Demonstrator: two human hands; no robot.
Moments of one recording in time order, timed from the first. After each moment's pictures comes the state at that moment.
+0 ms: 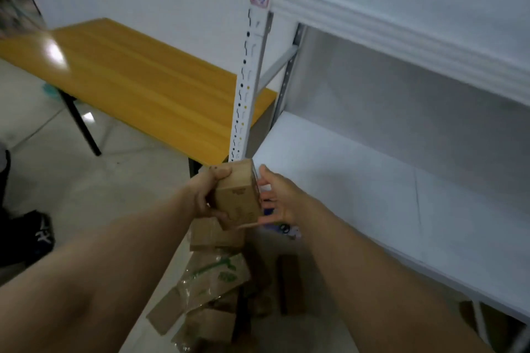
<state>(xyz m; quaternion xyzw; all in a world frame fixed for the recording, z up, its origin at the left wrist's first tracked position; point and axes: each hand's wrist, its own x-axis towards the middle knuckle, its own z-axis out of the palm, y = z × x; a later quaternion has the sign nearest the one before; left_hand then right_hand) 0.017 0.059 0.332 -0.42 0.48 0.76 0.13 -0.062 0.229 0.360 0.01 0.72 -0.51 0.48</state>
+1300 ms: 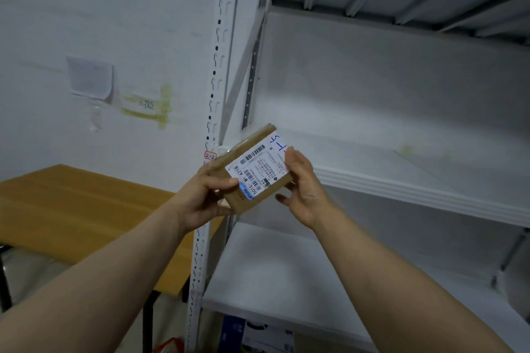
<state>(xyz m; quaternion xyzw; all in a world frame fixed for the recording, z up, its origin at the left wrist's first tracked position) 0.023 0.084 0.586 0.09 0.54 0.84 -0.02 -0.045 0.282 0.615 -0.15 0.61 -0.77 0.13</state>
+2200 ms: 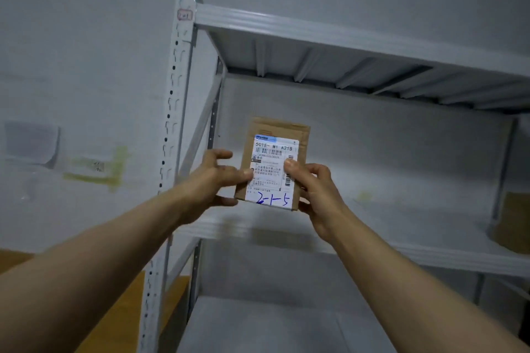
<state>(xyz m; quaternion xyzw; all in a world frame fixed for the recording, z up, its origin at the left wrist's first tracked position) -0.026 0.146 0.743 0.15 0.72 0.67 -0.12 -0.070 0.362 0.735 -0.20 0.69 -0.69 -0.10</state>
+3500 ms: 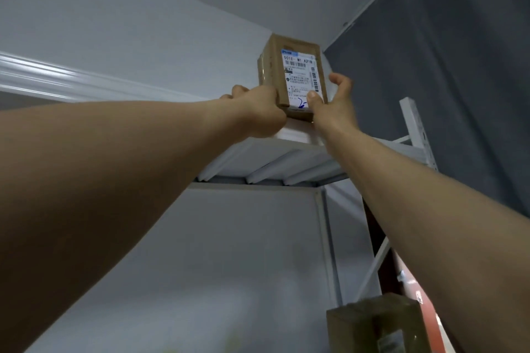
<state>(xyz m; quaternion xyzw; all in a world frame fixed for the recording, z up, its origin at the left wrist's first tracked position) -0.287 0.777 1.080 0.29 0.83 0.22 -0.43 -0.279 0.935 1.068 -0.08 0.63 -0.45 -0.63</state>
